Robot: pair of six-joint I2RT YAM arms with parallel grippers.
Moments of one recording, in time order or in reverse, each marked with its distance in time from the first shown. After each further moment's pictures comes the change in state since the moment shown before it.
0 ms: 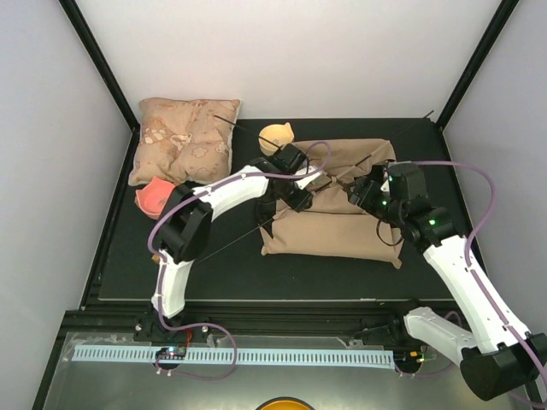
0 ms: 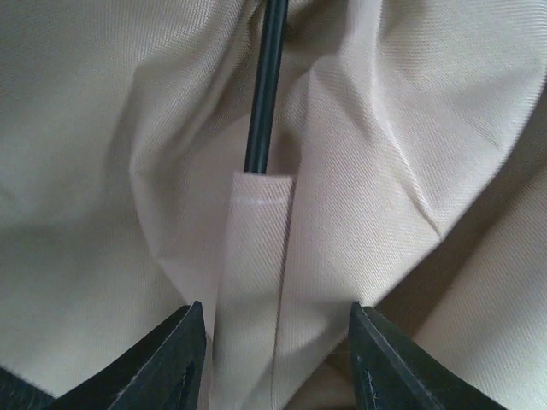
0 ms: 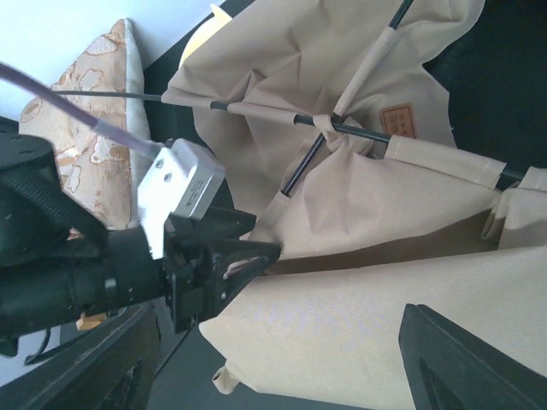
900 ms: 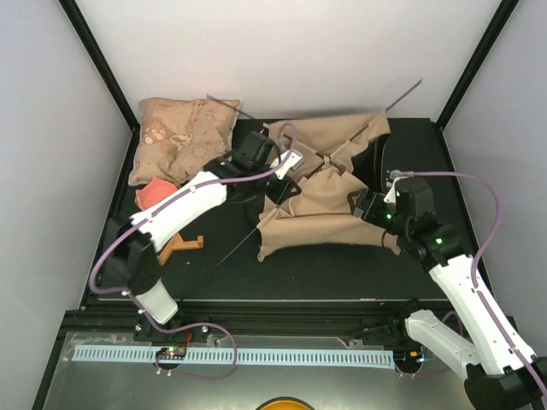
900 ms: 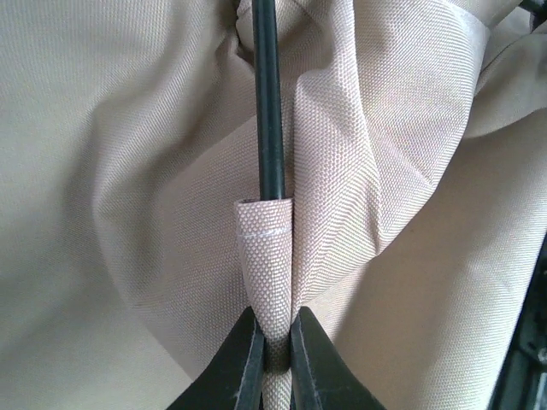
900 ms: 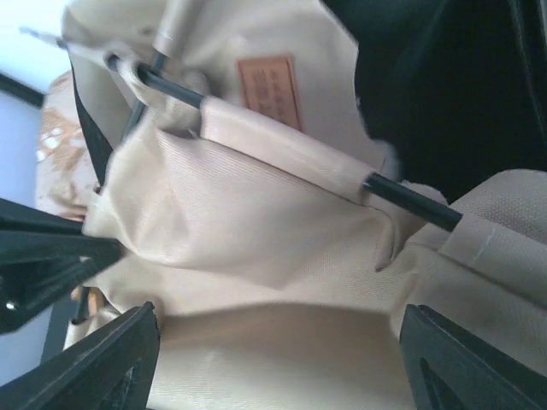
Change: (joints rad) left arm 0.047 -0.332 -0.162 0.029 0.211 -0.074; right arm 0.000 -0.118 -0.094 0.022 -0.006 -0.084
